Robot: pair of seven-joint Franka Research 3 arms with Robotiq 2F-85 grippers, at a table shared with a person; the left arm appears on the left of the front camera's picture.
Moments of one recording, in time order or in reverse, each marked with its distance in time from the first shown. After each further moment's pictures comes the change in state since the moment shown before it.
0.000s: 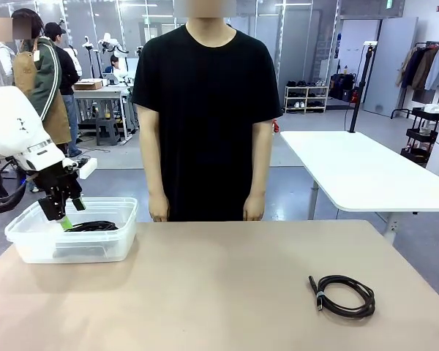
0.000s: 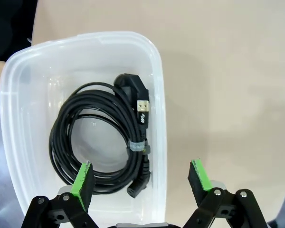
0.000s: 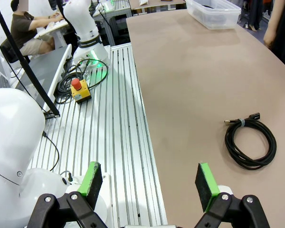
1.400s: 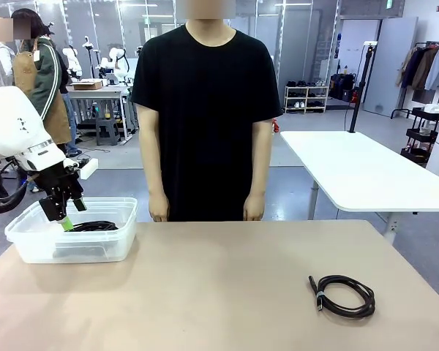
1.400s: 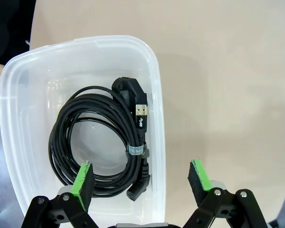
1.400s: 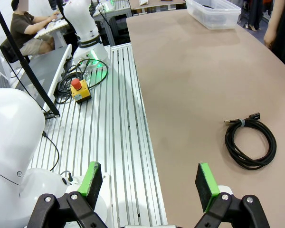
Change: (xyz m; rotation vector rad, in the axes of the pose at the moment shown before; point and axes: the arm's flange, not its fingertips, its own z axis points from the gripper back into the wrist) left arm 0.006 0.001 -0.002 -0.001 -0.001 -0.010; right arm 0.000 0.000 0.000 0.000 0.000 0.000
